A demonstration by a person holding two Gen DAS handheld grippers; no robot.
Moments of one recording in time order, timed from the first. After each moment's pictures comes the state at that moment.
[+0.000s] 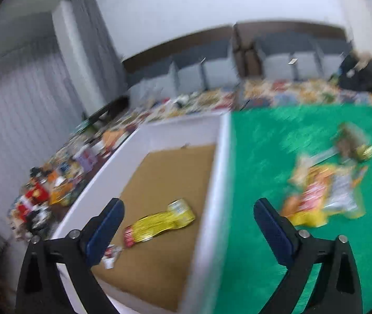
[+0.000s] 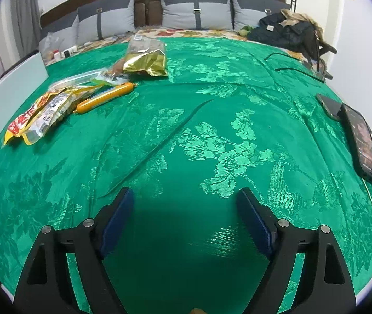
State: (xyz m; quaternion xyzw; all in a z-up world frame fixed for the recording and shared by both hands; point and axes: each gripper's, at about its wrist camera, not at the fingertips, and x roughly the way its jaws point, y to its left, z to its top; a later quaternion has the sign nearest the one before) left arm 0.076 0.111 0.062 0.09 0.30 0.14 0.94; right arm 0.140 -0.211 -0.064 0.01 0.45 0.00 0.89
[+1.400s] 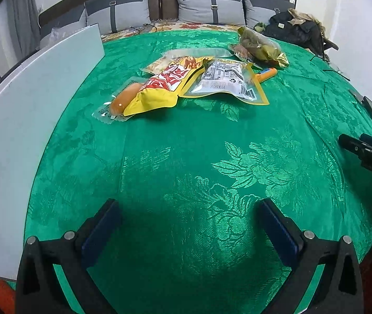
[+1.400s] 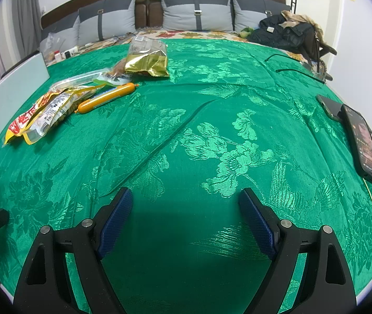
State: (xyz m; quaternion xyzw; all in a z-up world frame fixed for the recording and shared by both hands) left arm 0.082 0.006 -0.100 0.03 0.46 -0.06 0.89; right arm 0.141 -0.210 -0.065 0.01 0.45 0.00 0.89
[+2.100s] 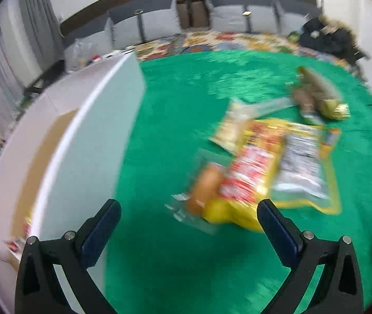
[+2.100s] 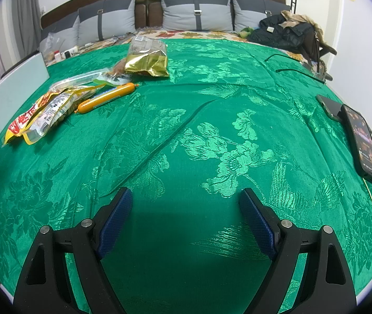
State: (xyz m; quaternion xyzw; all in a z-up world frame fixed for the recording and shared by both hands) left arm 0.194 0.048 -0.048 0.07 0.46 0.04 0.89; right arm 0.141 -0.210 -0.066 0.01 0.45 0.00 0.89
